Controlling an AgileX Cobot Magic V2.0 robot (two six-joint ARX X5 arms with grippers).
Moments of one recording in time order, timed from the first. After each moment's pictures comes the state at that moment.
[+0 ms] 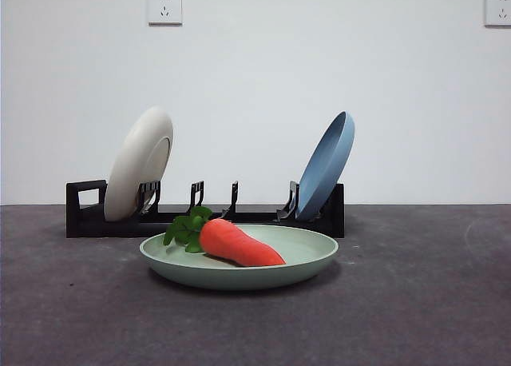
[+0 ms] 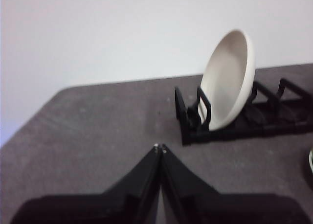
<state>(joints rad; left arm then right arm) 0.11 0.02 0.12 -0.15 0.08 0.07 0.69 0.68 0.99 -1.05 -0.21 0.16</state>
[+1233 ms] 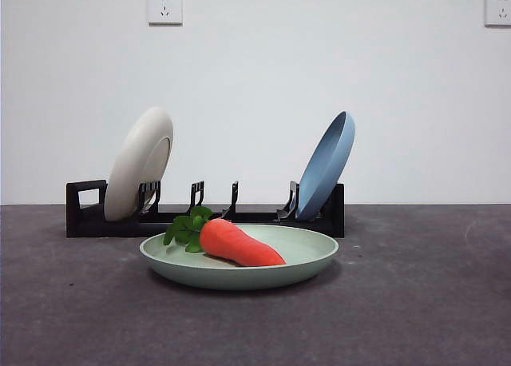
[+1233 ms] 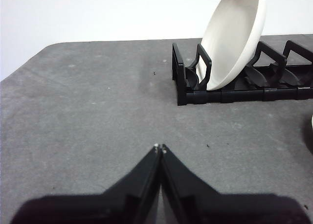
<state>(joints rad) 0.11 0.00 0.02 -0.18 0.08 0.02 0.69 0.68 0.99 -1.05 -0.21 0.16</state>
